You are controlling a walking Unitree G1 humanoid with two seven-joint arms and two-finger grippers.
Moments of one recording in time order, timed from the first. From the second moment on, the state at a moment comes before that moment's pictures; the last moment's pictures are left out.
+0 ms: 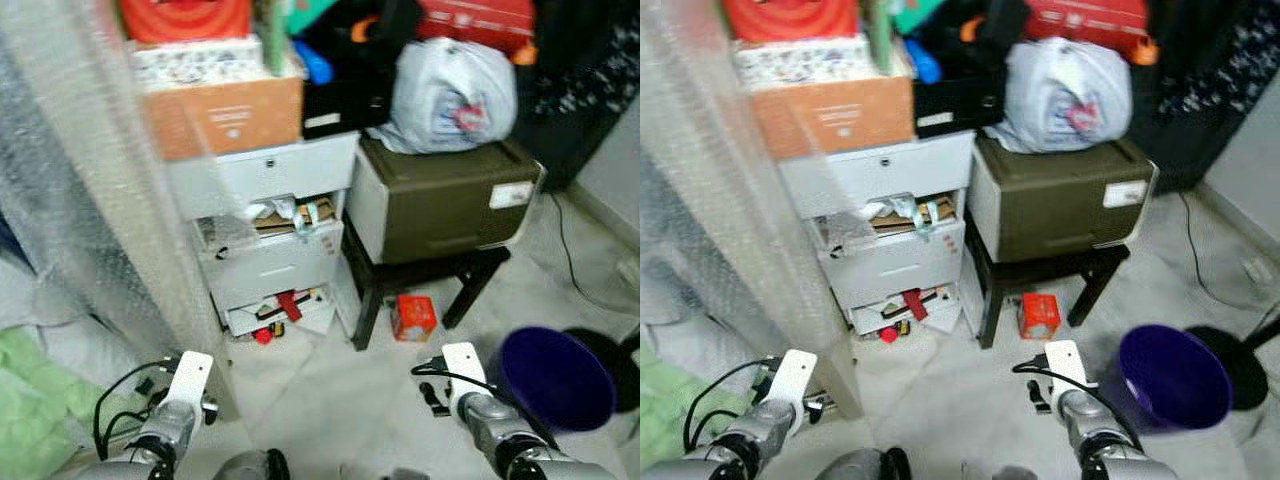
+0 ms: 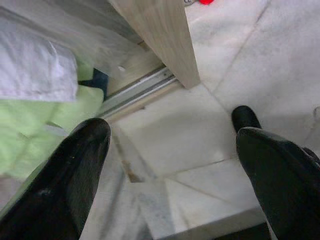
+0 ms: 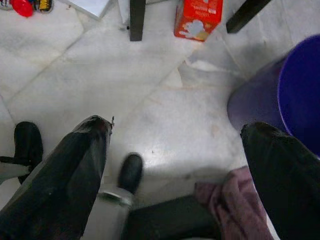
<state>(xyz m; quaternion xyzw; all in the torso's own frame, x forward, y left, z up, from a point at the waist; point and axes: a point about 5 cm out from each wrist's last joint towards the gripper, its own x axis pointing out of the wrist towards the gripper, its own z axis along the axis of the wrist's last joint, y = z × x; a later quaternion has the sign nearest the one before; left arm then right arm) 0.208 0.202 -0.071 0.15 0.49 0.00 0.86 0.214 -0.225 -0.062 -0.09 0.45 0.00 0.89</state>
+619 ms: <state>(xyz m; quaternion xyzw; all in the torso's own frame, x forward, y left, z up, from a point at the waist) 0.202 0.208 -0.074 0.17 0.49 0.01 0.85 0.213 -0.220 -0.063 -0.09 0.44 -0.01 0.89</state>
